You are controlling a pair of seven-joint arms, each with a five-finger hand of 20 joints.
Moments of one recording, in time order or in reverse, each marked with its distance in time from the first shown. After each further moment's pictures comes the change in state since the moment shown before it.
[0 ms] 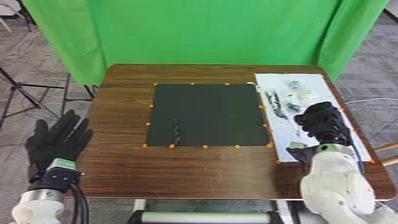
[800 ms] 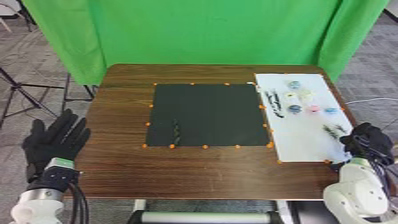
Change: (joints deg) left arm 0.0 0.3 0.3 0.0 -2.1 0.5 2.5; right arm -4.6 -0.5 9.2 18.4 -18.7 -2.9 4.3
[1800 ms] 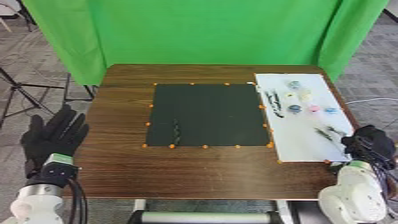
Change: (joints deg) left arm -1.6 0.3 -0.2 0.7 0.3 -0.1 -0.3; right arm -2.4 -2.1 0.3 -5.1 -4.3 1.8 5.1
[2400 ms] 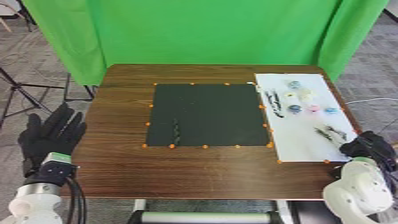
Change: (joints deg) left arm -0.4 0.3 -0.2 0.2 -0.1 0.1 0.6; right arm 1.3 -0.4 2.7 -1.6 8.7 -15.3 4.1
